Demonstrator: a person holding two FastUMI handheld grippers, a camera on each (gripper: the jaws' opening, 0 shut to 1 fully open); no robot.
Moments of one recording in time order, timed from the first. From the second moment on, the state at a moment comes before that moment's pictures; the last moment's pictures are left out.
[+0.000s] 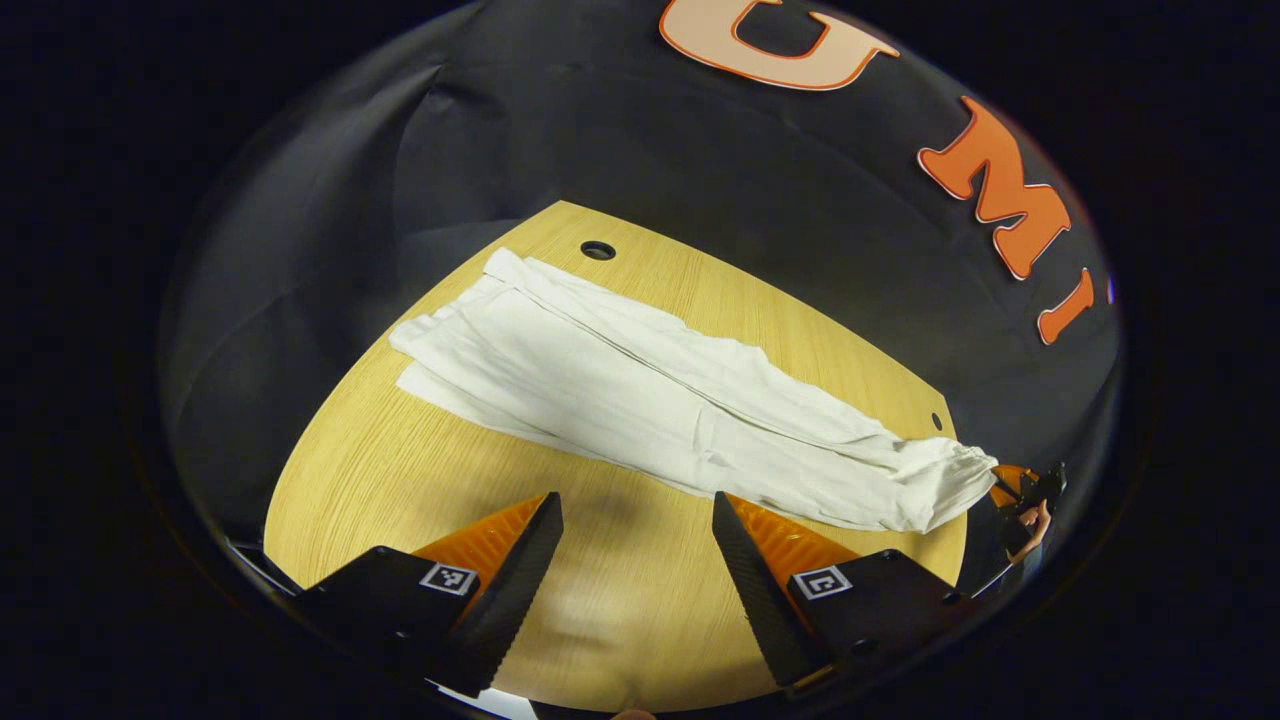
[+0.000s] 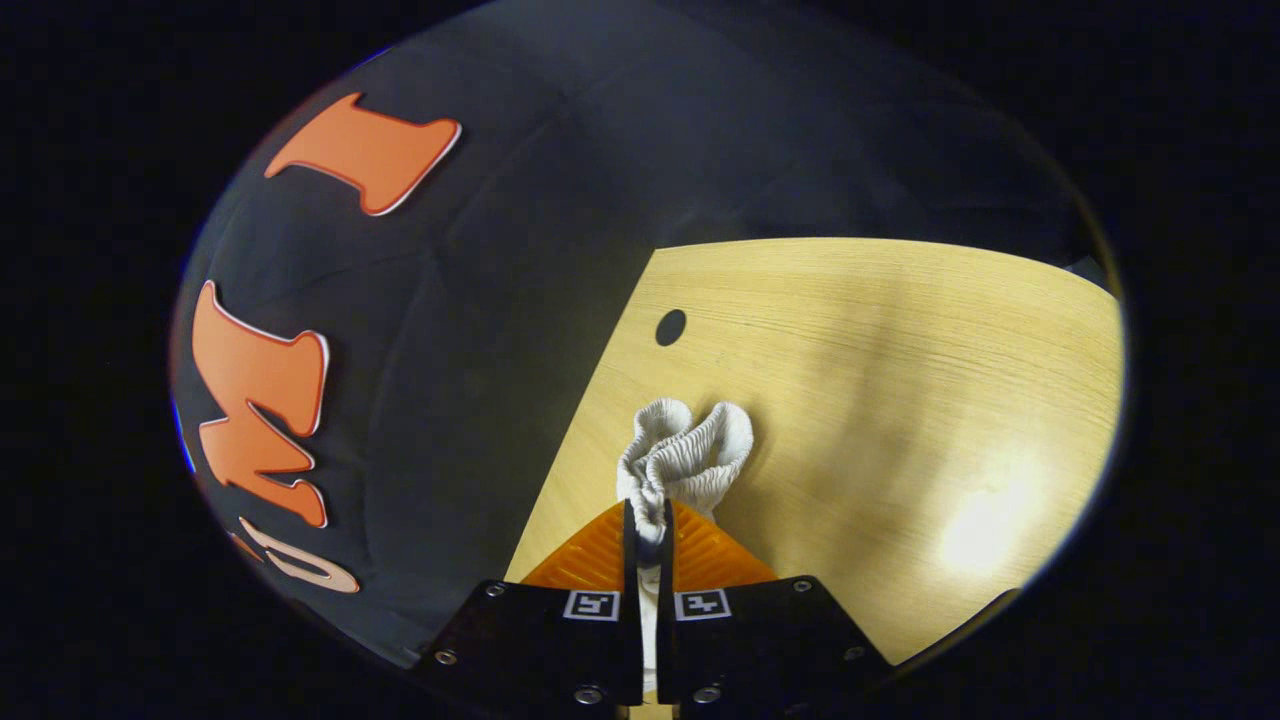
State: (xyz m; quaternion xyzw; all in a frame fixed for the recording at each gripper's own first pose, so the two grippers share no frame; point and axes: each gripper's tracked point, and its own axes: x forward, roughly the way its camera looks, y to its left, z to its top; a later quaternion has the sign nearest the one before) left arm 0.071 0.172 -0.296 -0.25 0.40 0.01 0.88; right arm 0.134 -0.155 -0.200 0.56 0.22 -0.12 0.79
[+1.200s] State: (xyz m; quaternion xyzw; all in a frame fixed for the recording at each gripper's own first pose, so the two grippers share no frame) left arm 0.071 0.236 -0.325 -0.24 0.42 -0.01 0.88; right arm 0.185 0.163 -0.115 0.40 0.24 0.04 0.88
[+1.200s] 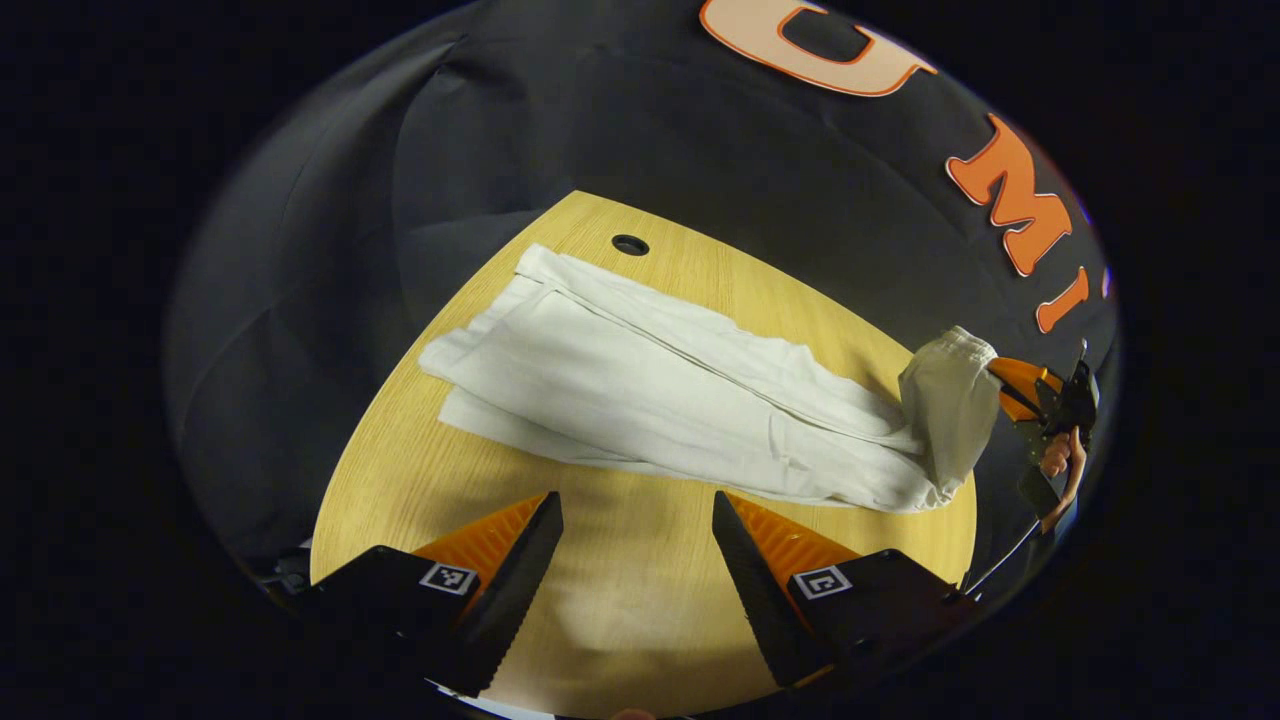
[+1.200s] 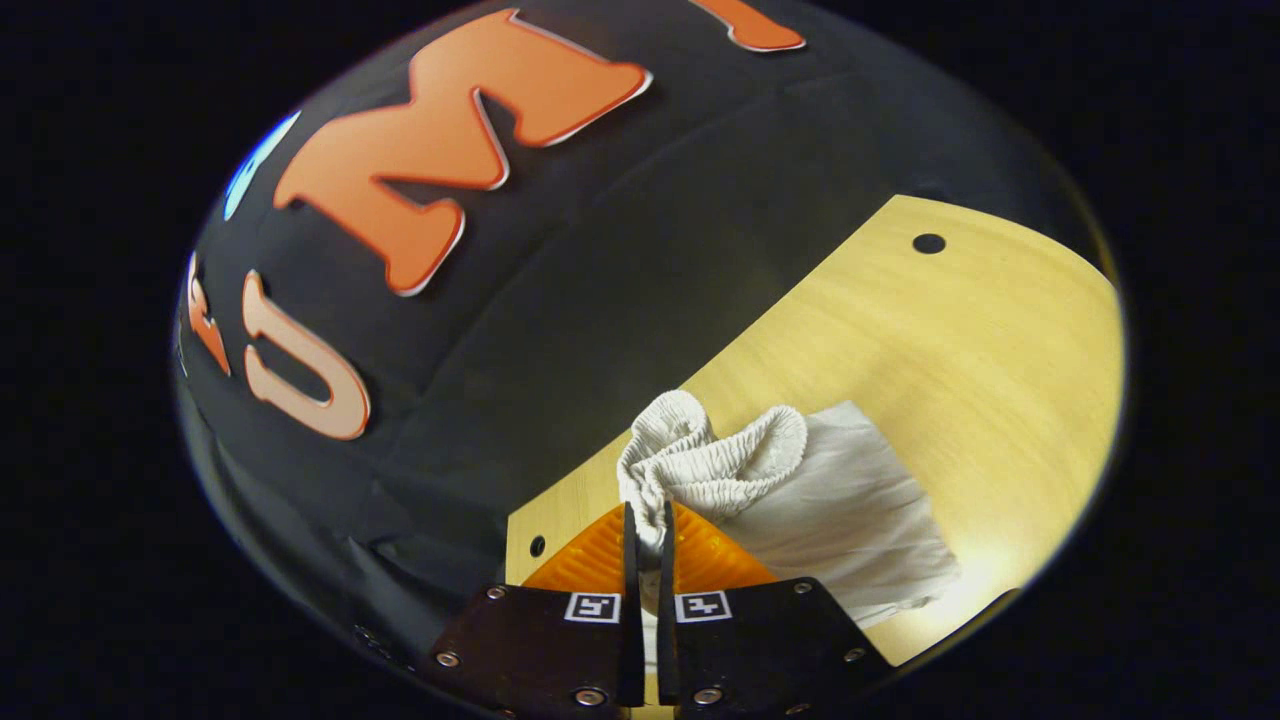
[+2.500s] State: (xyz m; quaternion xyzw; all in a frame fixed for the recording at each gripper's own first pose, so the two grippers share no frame) left arm 0.083 0.241 -0.334 -0.47 0.40 0.02 0.79; right arm 0.187 0.188 -0.119 0.15 0.36 0.16 0.91
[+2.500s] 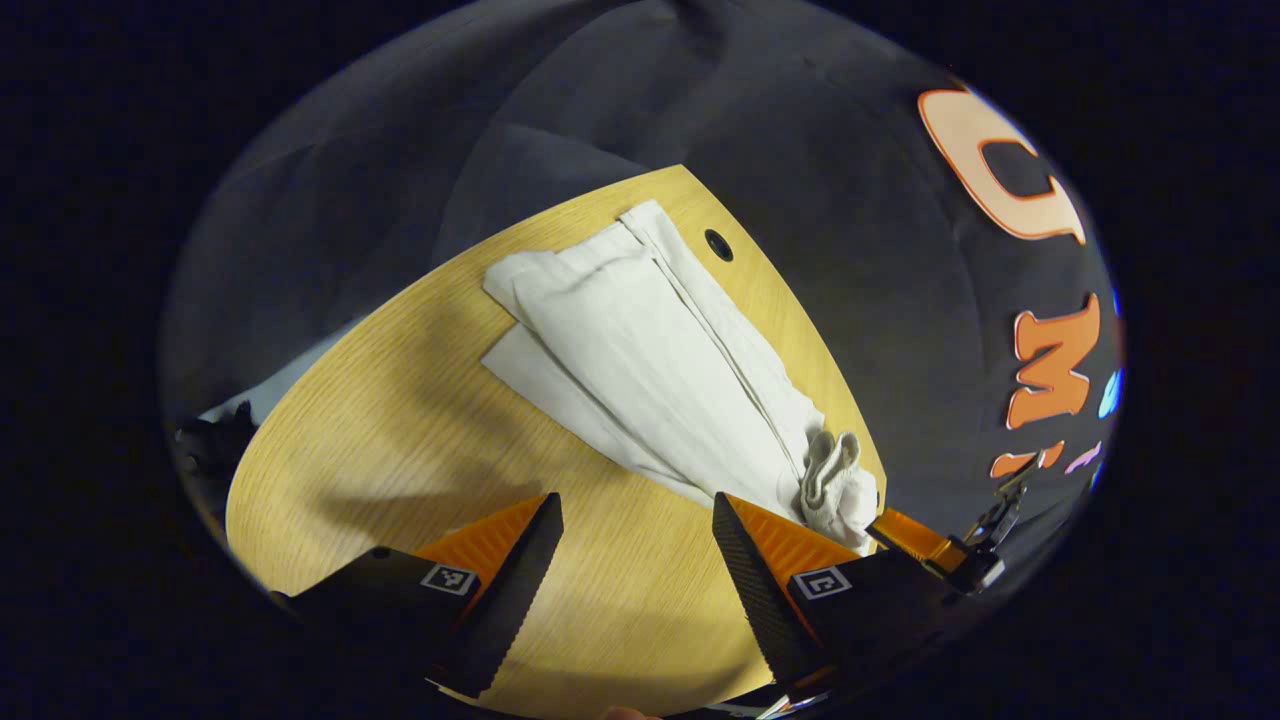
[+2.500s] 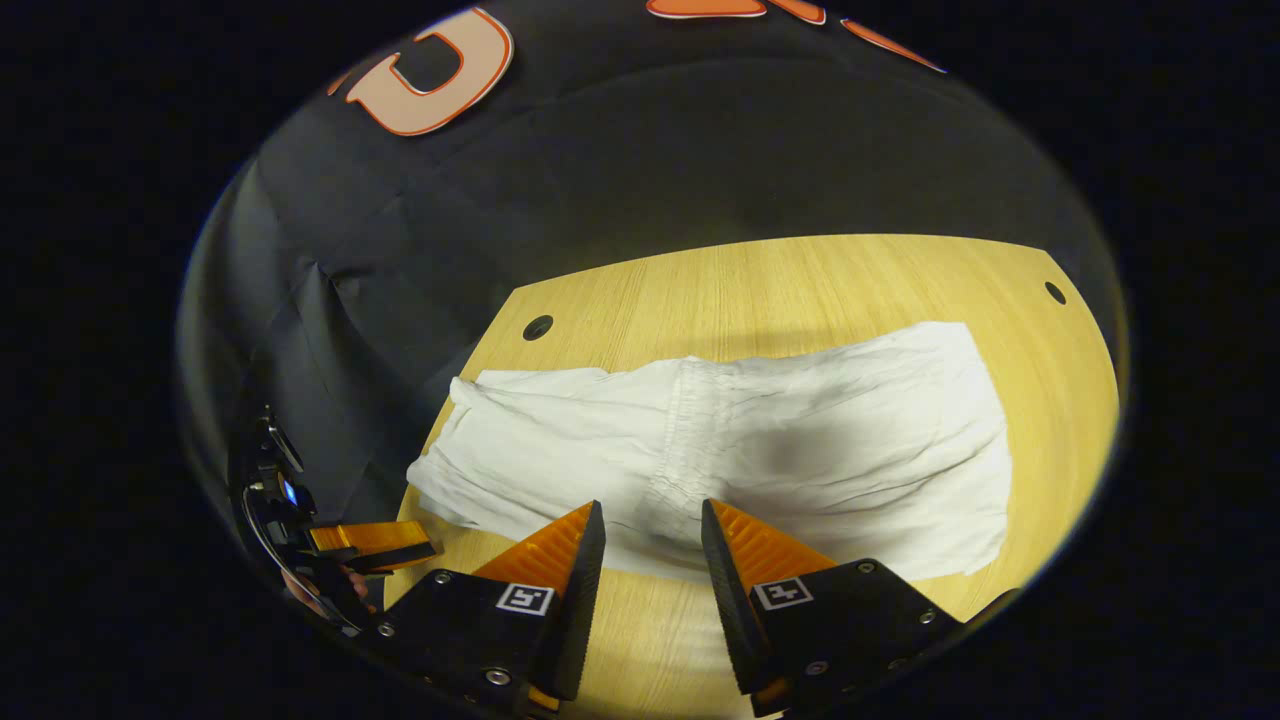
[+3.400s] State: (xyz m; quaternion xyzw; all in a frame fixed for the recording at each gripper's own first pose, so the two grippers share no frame) left arm 0.122 0.322 -0.351 -0.58 0.34 0.07 0.74; right arm 0.176 0.132 -0.108 0.21 0.33 0.08 0.92
